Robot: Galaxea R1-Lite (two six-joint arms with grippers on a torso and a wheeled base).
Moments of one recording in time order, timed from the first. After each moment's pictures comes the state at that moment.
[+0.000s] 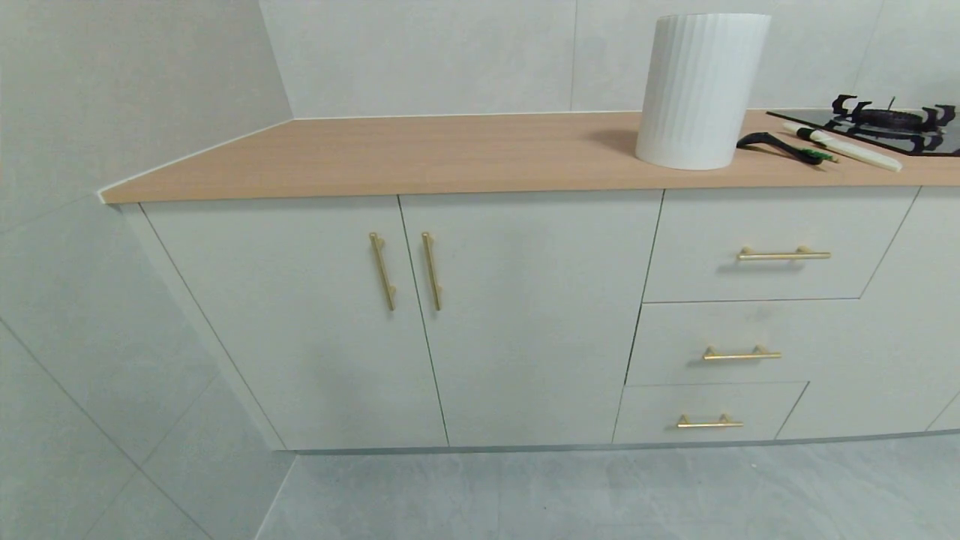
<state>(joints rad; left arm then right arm) 0.00 0.00 0.00 0.00 0.00 0.01 0.00 0.00 0.00 0.00 0.04 -0.03</state>
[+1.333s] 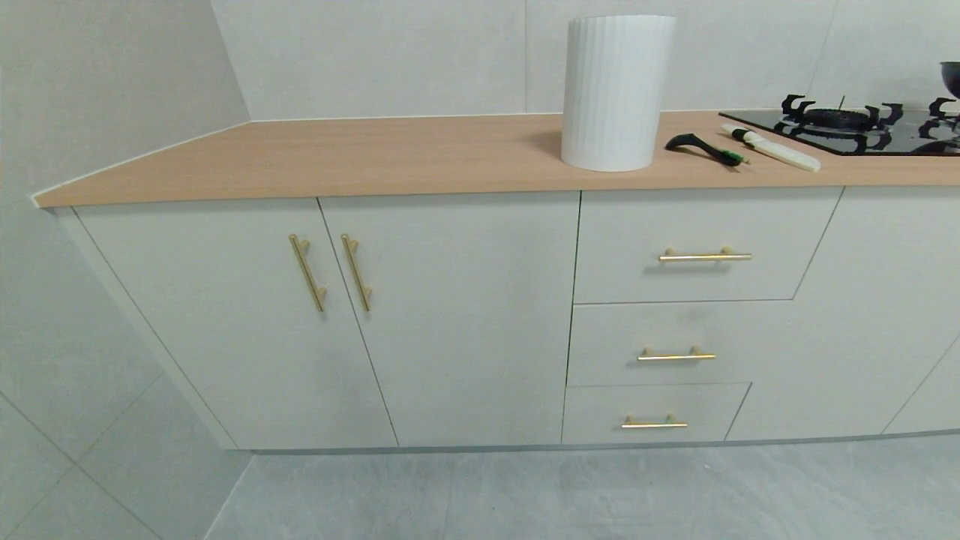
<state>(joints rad) 0.00 0.00 0.00 0.00 0.01 0.01 0.00 0.00 0.00 0.00 0.04 -0.03</state>
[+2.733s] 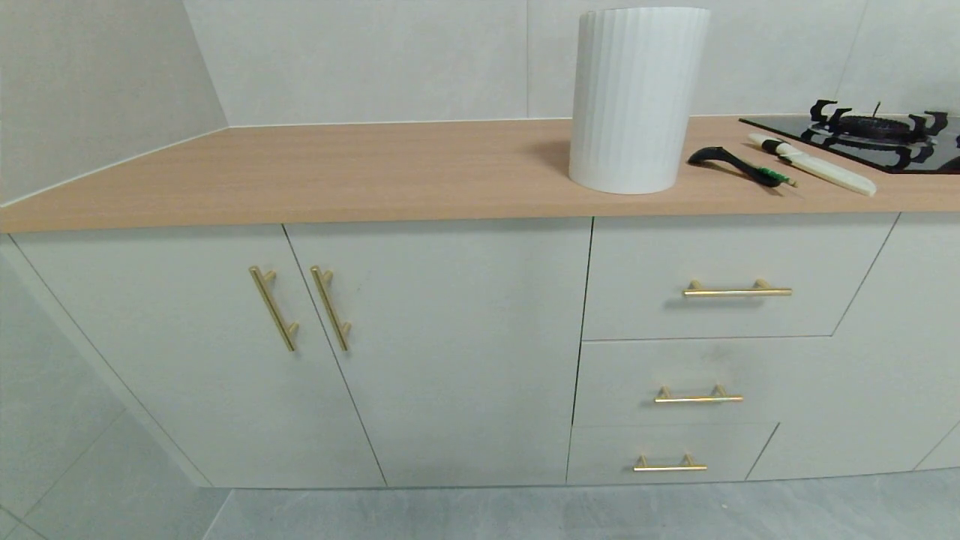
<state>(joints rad) 0.00 0.00 0.00 0.00 0.01 0.01 0.00 0.00 0.00 0.00 0.04 -0.03</state>
